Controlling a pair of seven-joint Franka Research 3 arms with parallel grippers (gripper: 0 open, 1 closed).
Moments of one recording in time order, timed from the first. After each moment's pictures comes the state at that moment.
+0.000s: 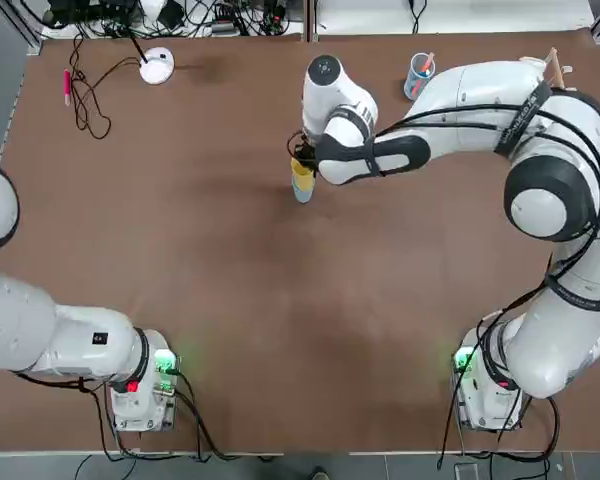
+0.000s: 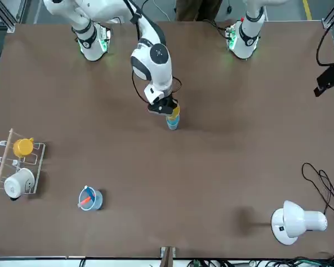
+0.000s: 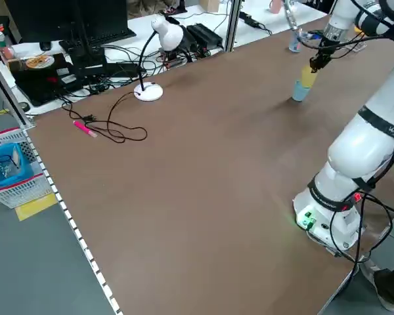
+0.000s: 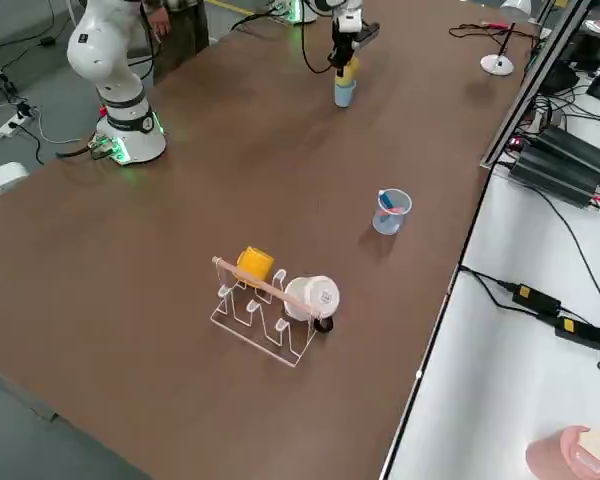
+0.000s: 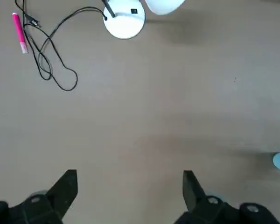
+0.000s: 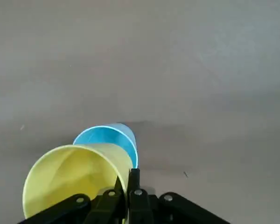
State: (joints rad) left arm -0.06 0.03 0.08 -1.43 0.00 1.52 -0.04; right arm 0.50 0.51 0.42 -1.76 -0.27 2.29 1.25
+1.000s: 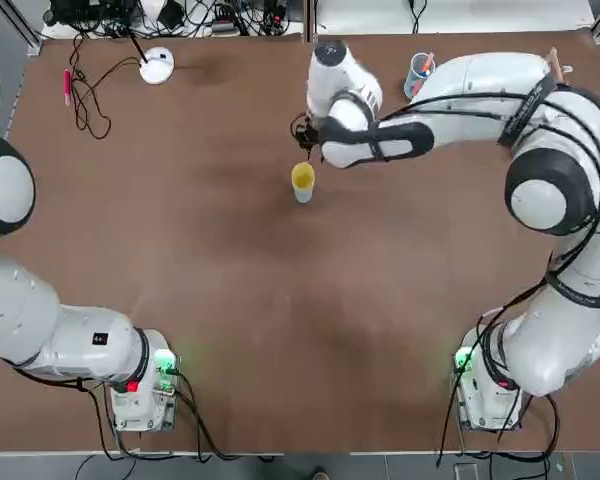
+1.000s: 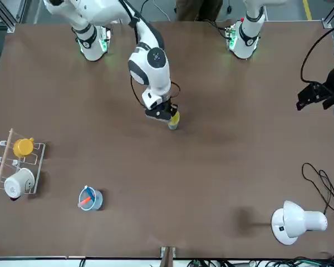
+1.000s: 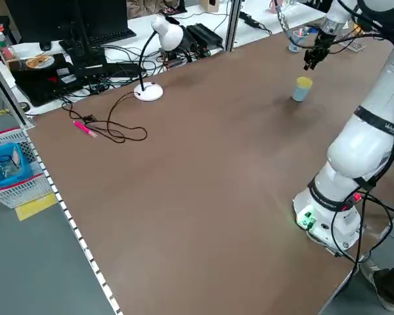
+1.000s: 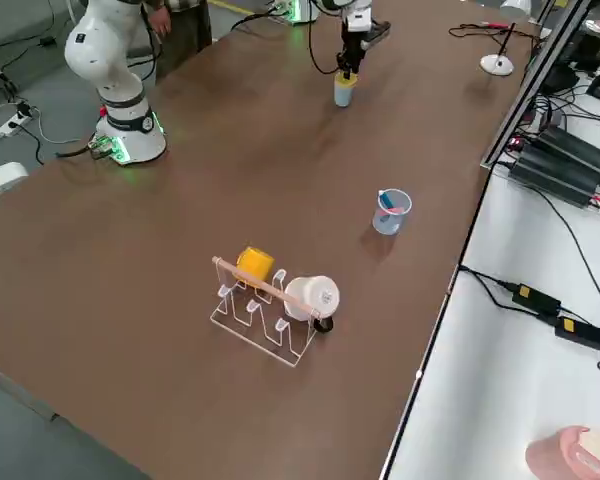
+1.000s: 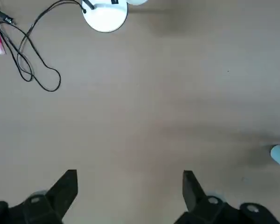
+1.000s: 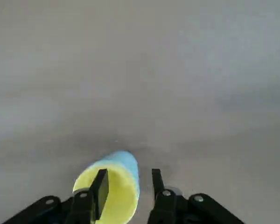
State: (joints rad) left arm -0.06 0.10 0.02 -1.41 0.00 1.52 -0.06; right arm 0.36 0.50 0.48 -1.71 -0.29 2.24 1.19
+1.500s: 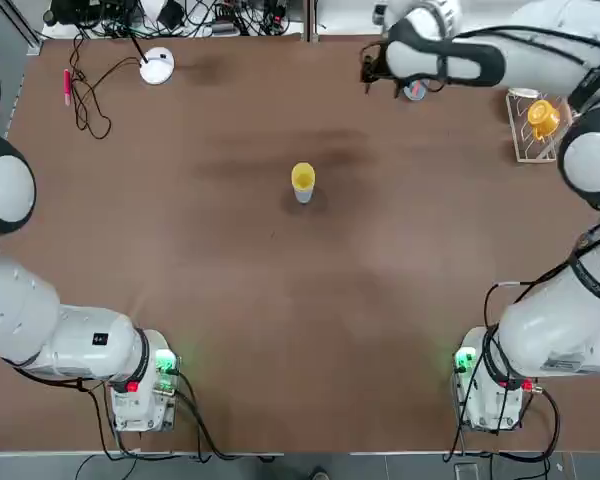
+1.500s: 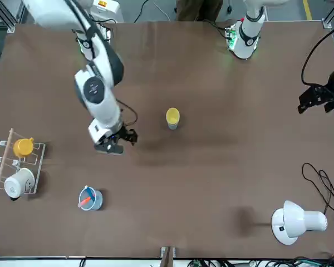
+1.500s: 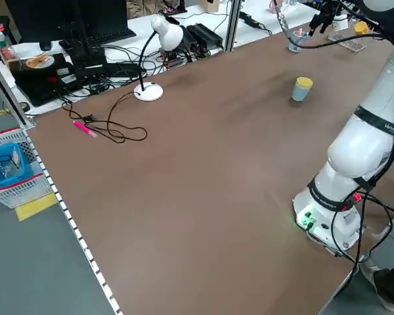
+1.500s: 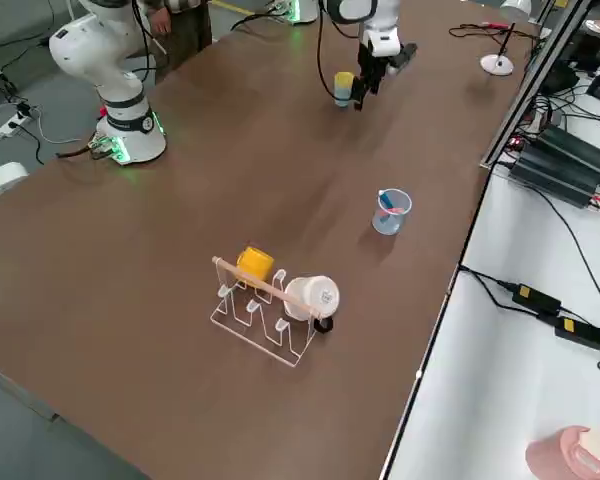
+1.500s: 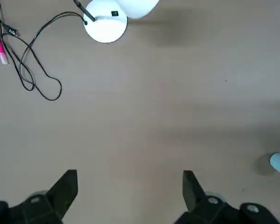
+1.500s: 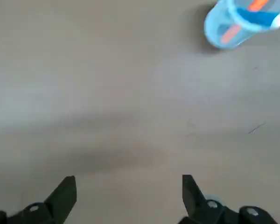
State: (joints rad) left arm -0.07 0.10 0.02 -1.41 0.01 1.56 -0.06; right arm -0.09 0.44 0.58 -1.71 -0.29 2.11 0.68
